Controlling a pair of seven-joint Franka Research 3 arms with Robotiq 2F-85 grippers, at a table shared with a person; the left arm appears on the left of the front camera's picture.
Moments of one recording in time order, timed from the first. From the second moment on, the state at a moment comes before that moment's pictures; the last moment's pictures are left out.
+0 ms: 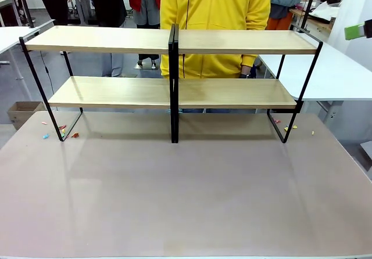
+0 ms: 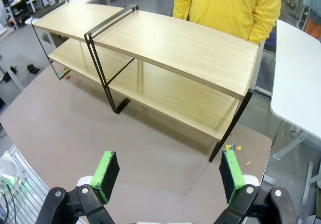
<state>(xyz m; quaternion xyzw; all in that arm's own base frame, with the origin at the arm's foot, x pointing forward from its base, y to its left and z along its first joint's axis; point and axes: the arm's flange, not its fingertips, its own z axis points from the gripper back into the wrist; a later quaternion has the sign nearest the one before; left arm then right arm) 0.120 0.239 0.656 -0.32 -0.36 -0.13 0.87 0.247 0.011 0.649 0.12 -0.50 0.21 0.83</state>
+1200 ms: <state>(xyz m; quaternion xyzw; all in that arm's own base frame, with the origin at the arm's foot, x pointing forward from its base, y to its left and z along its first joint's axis) 0.113 0.220 0.660 -0.31 -0.33 -0.15 0.88 0.247 0.011 0.649 0.12 -0.50 0.21 0.83</state>
